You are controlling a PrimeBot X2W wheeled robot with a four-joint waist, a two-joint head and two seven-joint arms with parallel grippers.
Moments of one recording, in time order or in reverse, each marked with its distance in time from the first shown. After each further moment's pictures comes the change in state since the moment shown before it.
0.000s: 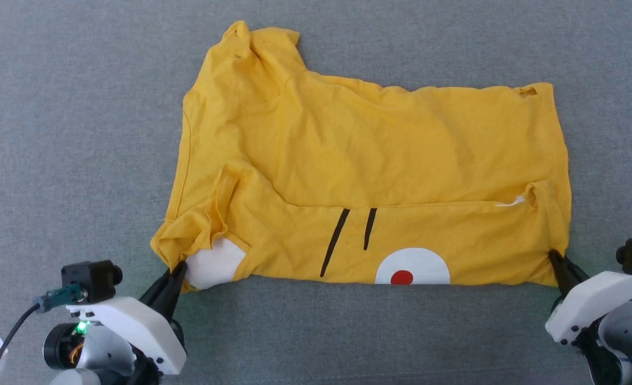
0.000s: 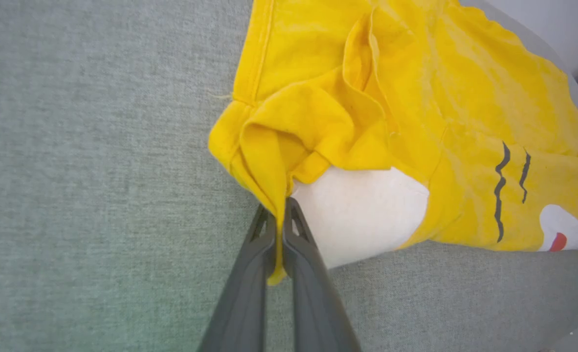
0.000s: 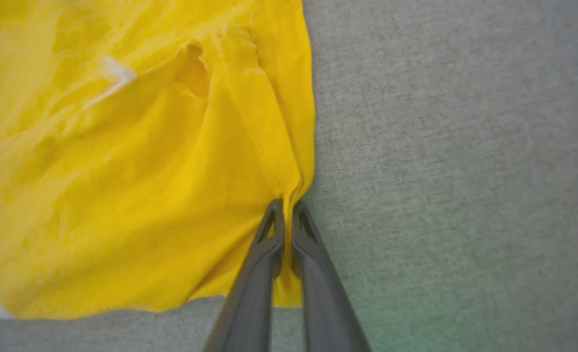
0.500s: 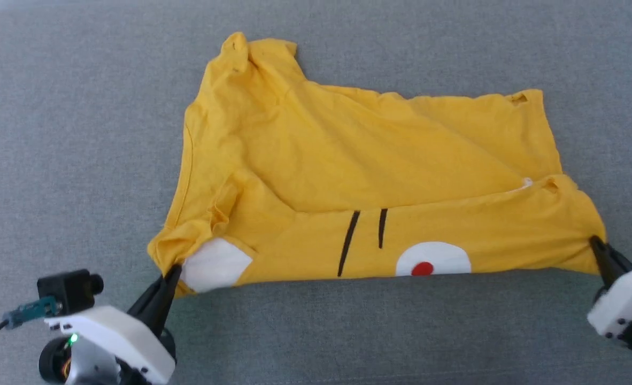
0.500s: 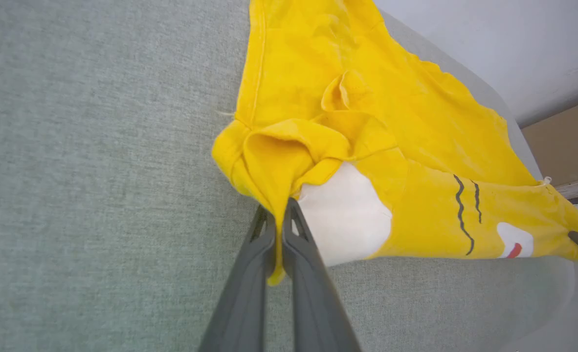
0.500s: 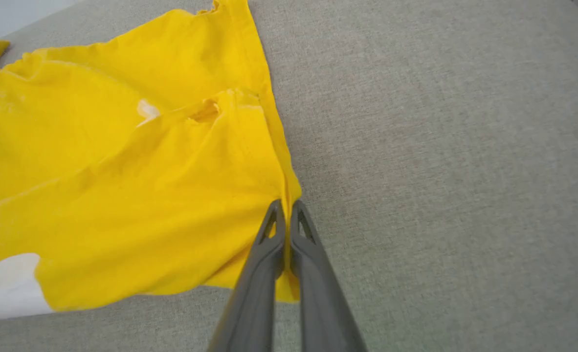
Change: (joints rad) left arm 0.045 -0.015 0.049 -0.081 -0.113 0.002 0.016; right arm 0.007 -0.048 -0.060 -0.137 0.039 0.000 0.079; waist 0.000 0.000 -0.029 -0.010
